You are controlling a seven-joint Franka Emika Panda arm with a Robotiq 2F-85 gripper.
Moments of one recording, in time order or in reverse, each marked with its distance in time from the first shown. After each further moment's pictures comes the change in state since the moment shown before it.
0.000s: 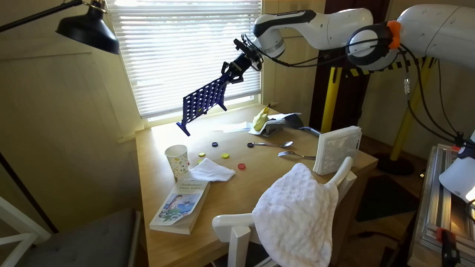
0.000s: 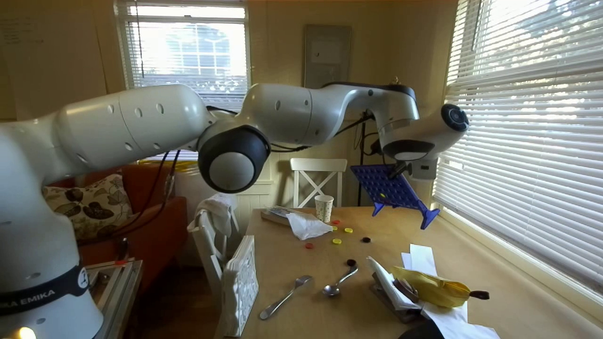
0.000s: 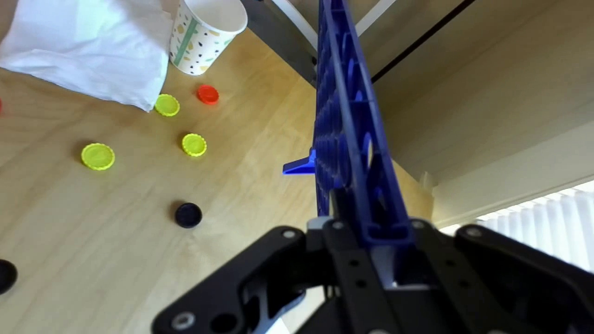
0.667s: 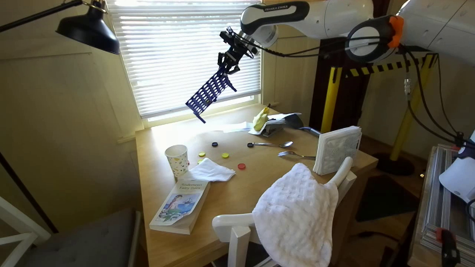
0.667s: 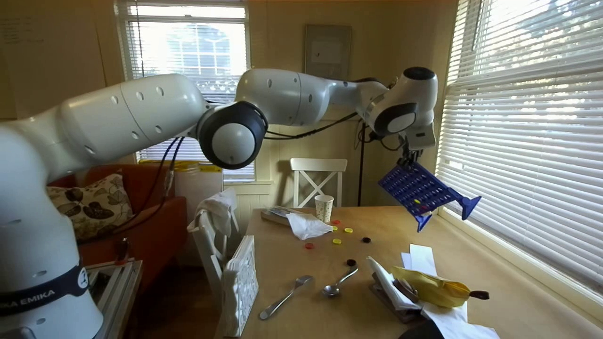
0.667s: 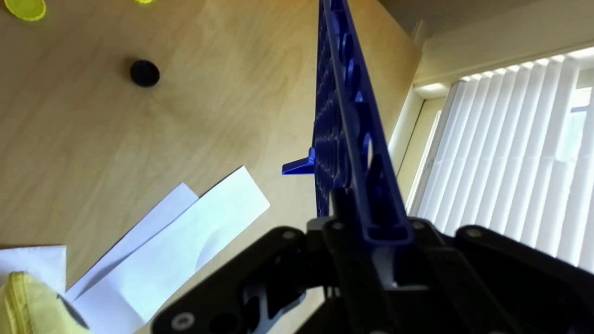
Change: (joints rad) arm 0.130 -0.080 -0.190 -0.003 -0.322 0.236 0.282
